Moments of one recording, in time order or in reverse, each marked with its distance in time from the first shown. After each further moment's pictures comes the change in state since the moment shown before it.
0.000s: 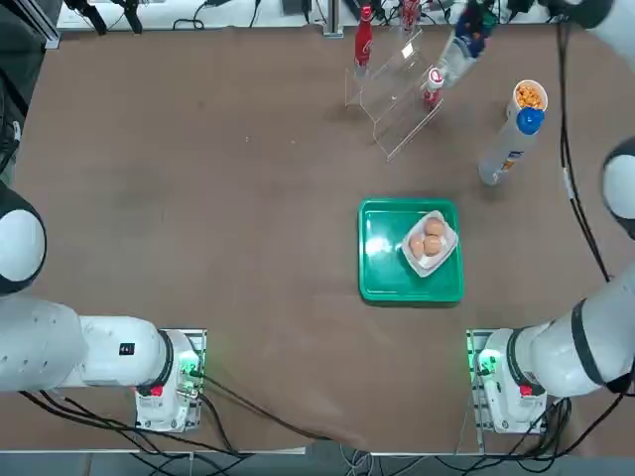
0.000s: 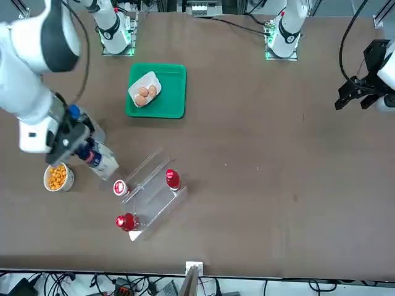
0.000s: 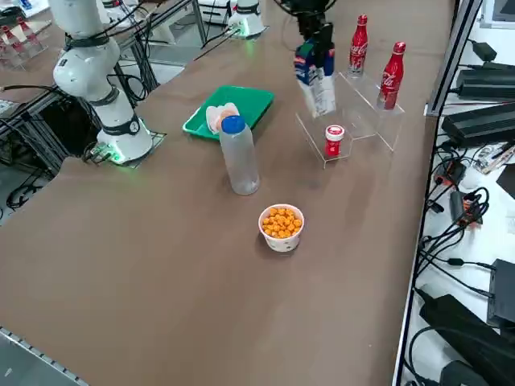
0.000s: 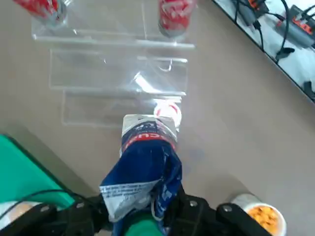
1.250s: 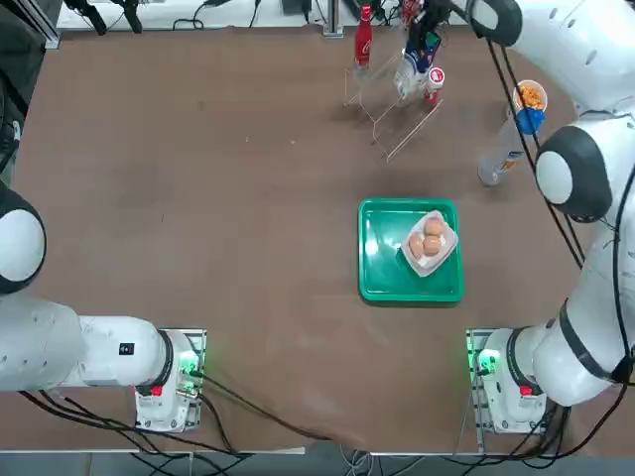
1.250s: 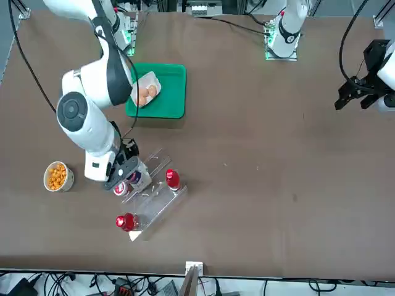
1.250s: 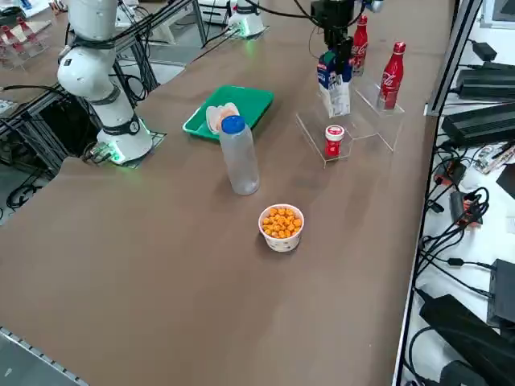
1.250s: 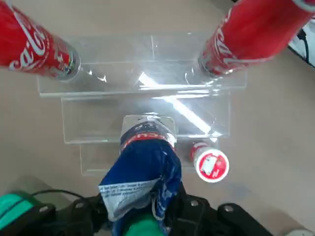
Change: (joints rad) arm 0.126 0.255 -0.005 0.208 0.002 0.019 0.215
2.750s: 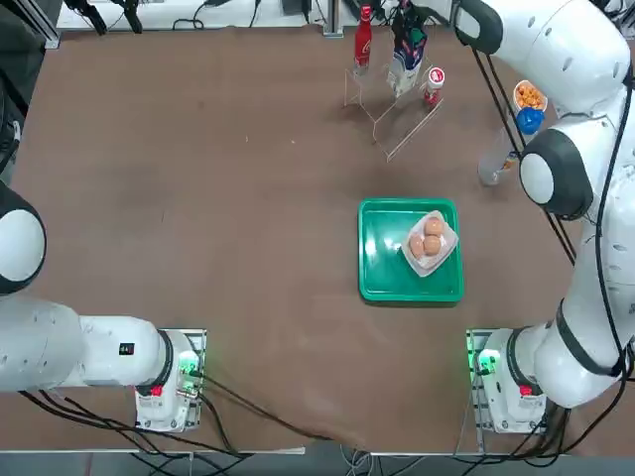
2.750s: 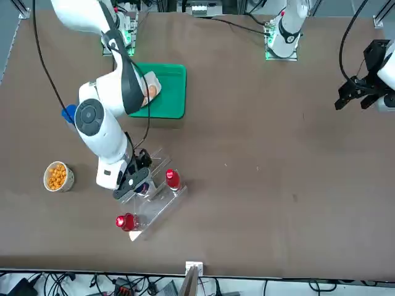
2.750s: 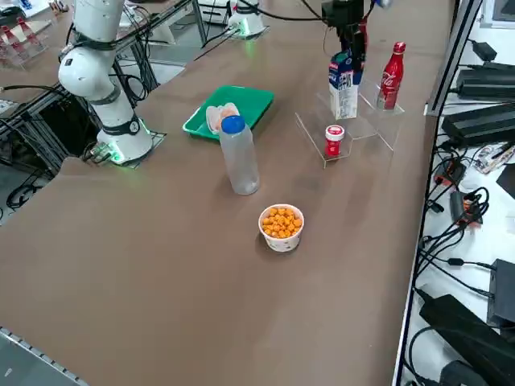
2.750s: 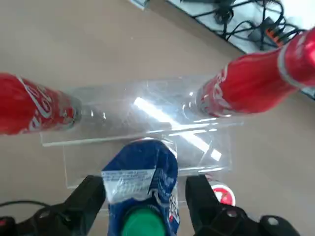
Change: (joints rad) arm 0.027 0.057 -0.004 0.070 0.000 0.103 0.099
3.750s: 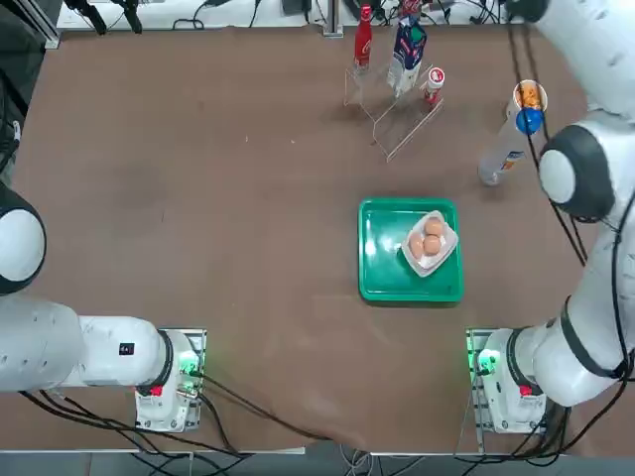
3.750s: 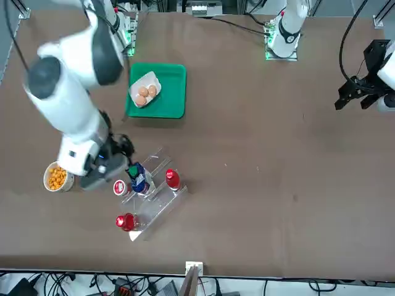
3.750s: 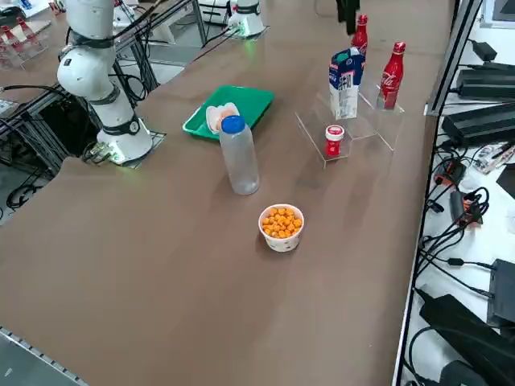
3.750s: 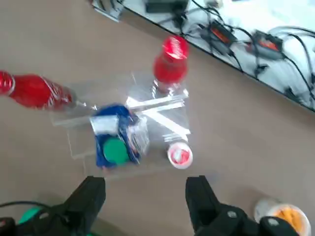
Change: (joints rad) arm -0.056 -0.146 -0.040 0.120 0.001 -0.293 0.018
